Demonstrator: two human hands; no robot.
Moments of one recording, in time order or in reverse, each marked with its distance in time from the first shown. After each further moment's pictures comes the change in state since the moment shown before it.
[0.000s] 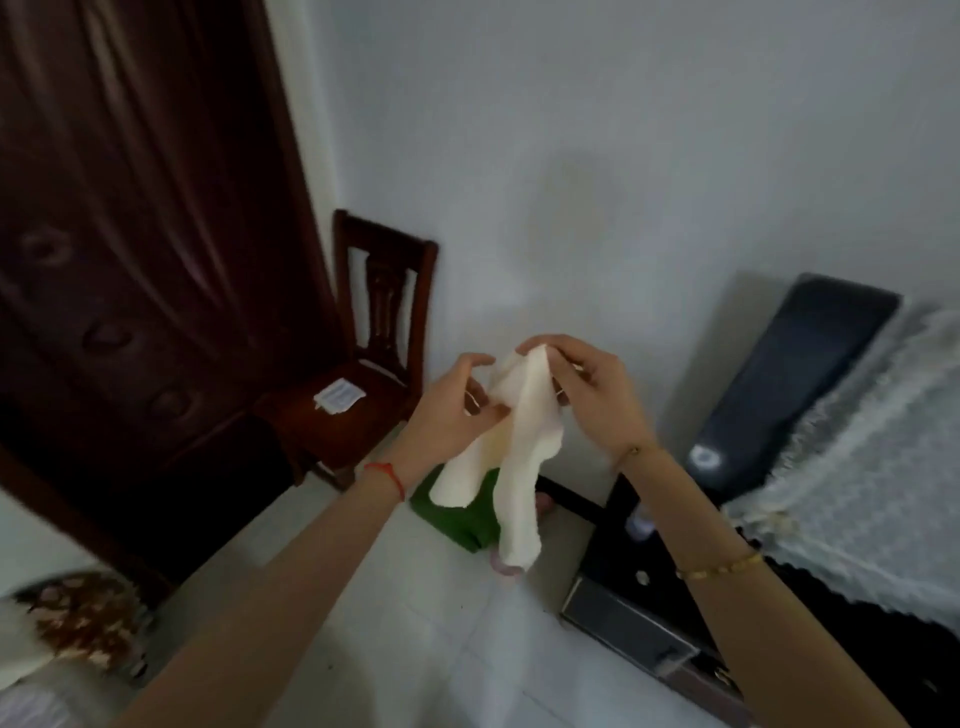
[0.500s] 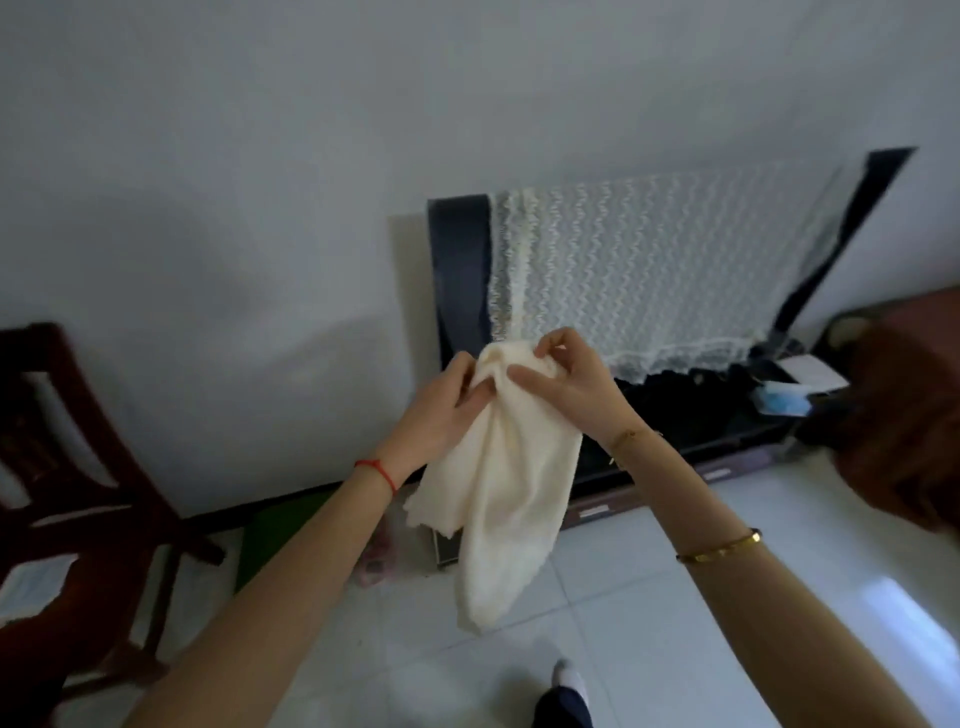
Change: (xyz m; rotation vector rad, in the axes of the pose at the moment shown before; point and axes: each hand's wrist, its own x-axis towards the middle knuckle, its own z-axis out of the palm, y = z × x) left_hand -0.041 0.112 0.135 -0.097 -0.657 0.459; right_hand -0.202 -0.040 -0.092 -0.140 0.645 0.506
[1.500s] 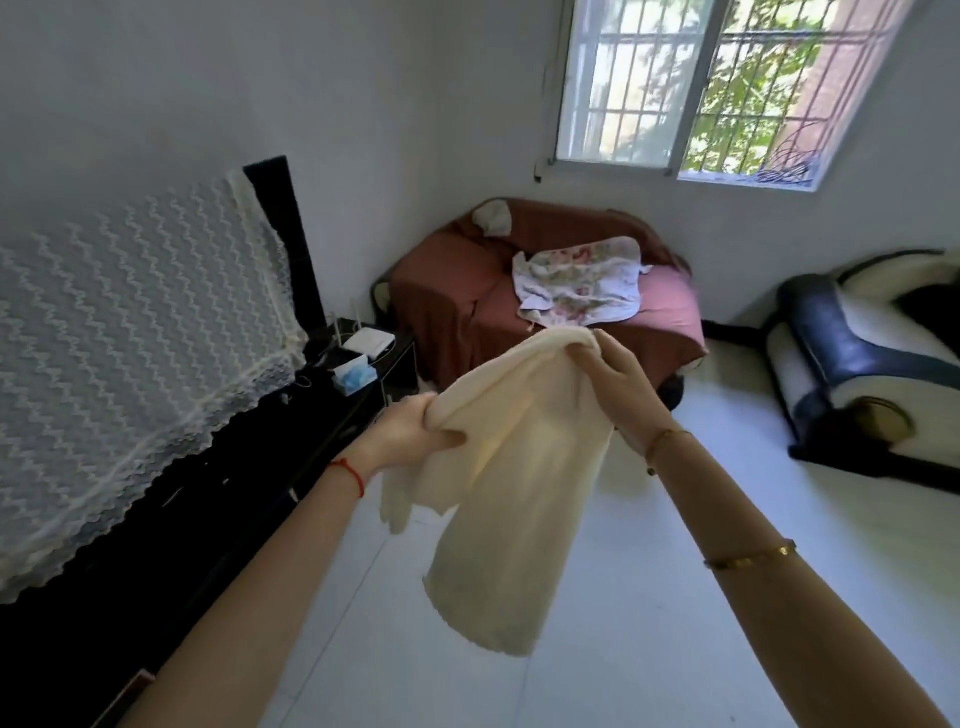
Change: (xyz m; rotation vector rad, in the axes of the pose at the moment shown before) left_hand -0.011 0.352 0.463 0.029 -0.879 0.381; right_hand -0.410 0.092 -0.456 -0.106 1.020 0.221
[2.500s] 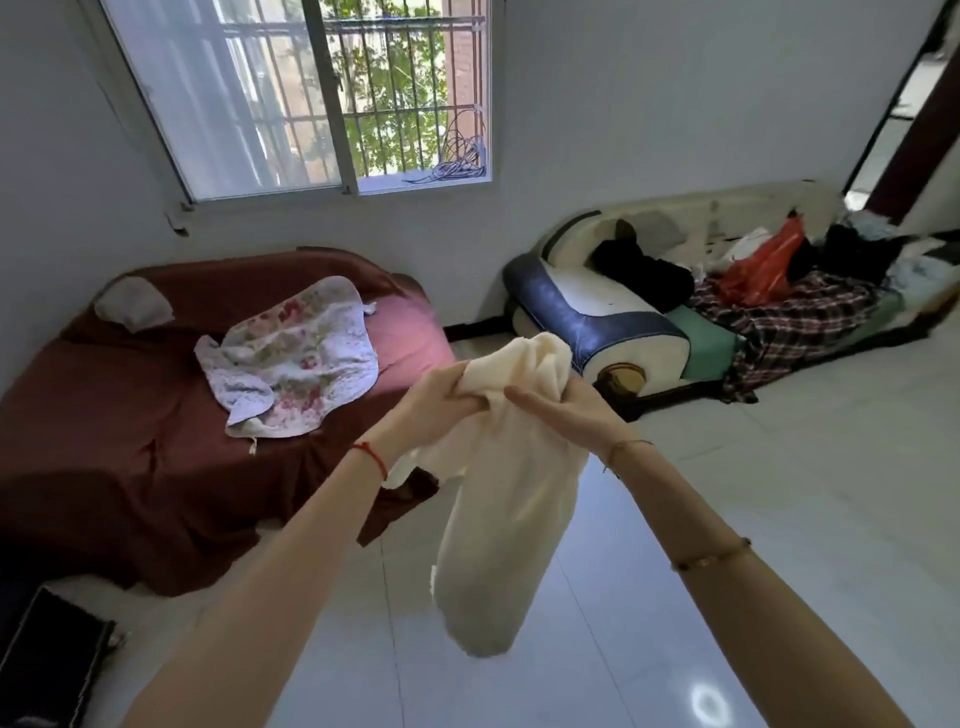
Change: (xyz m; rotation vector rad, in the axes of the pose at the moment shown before) left_hand 0.511 0.384 0.276 -0.002 -0.390 0.625; right_hand 0.277 0.178 -0.414 -0.171 0.443 0.372
